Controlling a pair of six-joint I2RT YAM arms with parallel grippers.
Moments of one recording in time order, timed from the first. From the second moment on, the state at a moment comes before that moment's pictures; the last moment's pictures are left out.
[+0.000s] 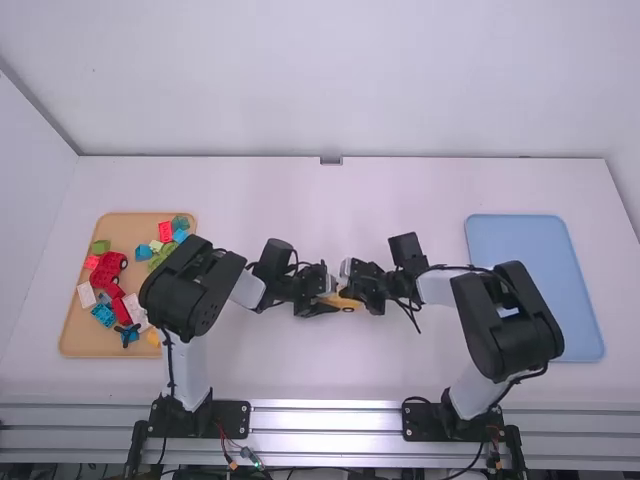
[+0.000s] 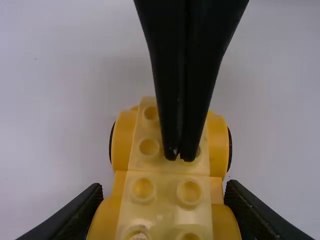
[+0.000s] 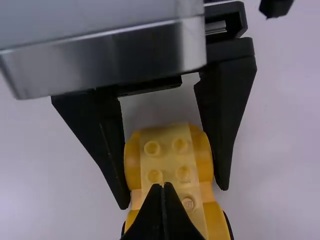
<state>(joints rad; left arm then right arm) -0.38 2.01 0.66 0.49 0.88 0.79 0.31 1.78 0.65 -0.01 -0.87 -0.94</state>
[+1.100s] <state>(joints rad) -0.37 2.01 0.83 0.22 0.73 0.88 0.20 1.28 0.60 -0.08 -0.72 -0.68</state>
